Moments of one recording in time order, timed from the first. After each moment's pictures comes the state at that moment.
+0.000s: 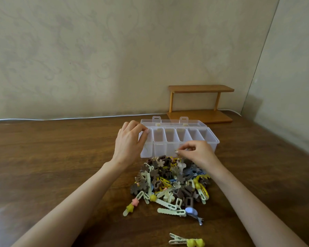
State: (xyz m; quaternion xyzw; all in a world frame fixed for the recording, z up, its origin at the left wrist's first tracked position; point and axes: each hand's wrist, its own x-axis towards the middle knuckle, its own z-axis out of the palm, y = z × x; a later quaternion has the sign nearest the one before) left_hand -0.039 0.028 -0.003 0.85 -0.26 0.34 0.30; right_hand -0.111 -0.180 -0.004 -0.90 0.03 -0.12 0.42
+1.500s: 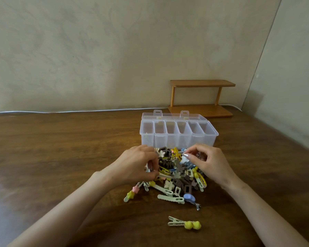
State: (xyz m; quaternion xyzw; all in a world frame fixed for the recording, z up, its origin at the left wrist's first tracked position) left_hand -0.112 0.046 0.000 0.88 -0.45 0.10 0.14; right_hand -0.163 -0.192 -0.021 -0.90 -0.09 -0.21 0.37
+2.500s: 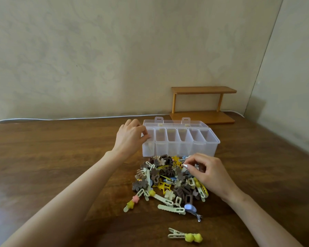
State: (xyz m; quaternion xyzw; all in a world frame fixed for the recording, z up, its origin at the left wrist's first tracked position) left_hand -0.031 0.032 0.011 0.92 -0.23 0.28 0.17; right_hand -0.160 -0.192 -0.028 -0.90 -0.14 -0.21 0.36
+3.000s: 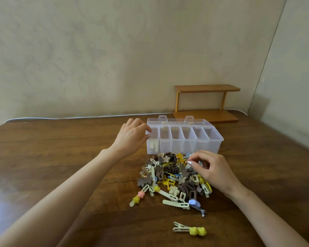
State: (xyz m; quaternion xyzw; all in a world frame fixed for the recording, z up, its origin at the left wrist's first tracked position) left_hand -0.039 0.052 0.016 0.92 -0.30 0.23 0.14; right_hand -0.160 -0.193 -0.028 -0.90 -0.13 -0.21 0.36
